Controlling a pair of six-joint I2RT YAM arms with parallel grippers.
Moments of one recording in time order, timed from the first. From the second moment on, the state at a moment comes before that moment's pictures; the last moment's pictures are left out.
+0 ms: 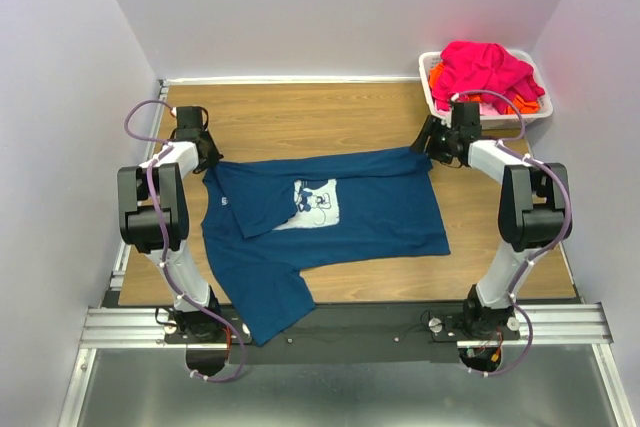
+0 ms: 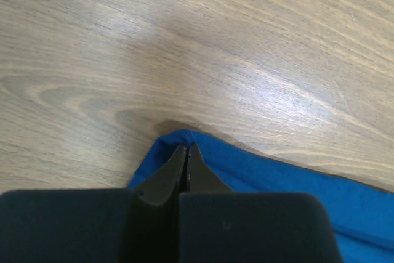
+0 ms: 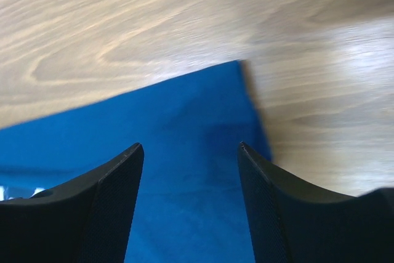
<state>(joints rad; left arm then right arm) 0.11 1.85 1.18 -0.21 -0.02 -0.34 0.07 1.83 1.15 -0.11 -0.20 0.39</state>
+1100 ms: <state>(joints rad) 0.11 1.76 1.13 -0.22 -0.05 -0.33 -0.03 1.85 1.05 -0.05 -0.22 0.45</state>
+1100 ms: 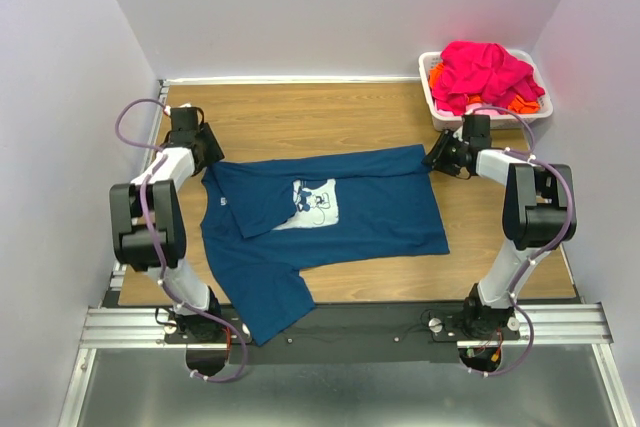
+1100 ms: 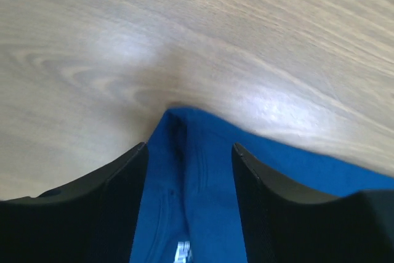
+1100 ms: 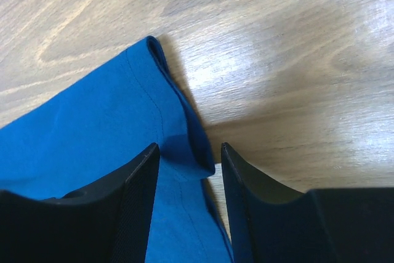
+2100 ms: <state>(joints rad) 0.11 1.69 0.96 -0.17 0.04 -0.38 -0.03 1.84 1.04 -0.05 -0.23 0.46</state>
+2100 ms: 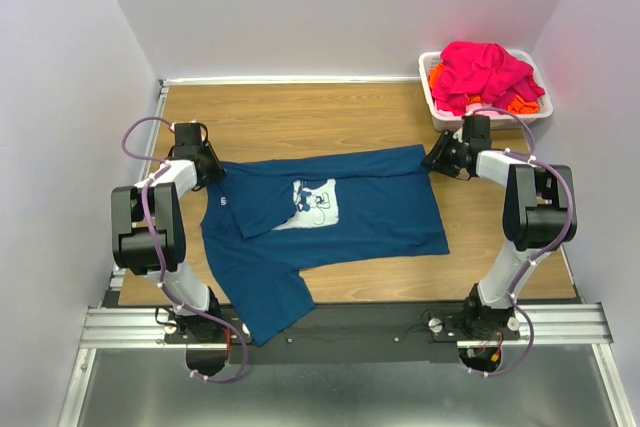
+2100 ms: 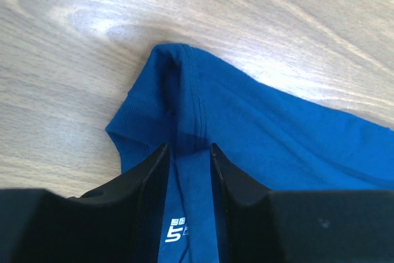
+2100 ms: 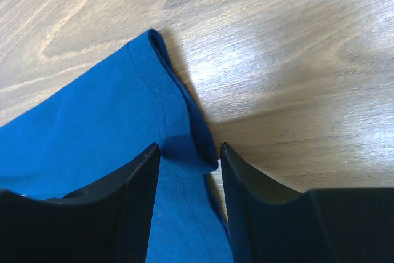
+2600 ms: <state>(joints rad) 0.11 1.73 0.97 -0.16 0.06 -0.38 -0.03 1.82 1.03 -0.05 -0.23 0.46</state>
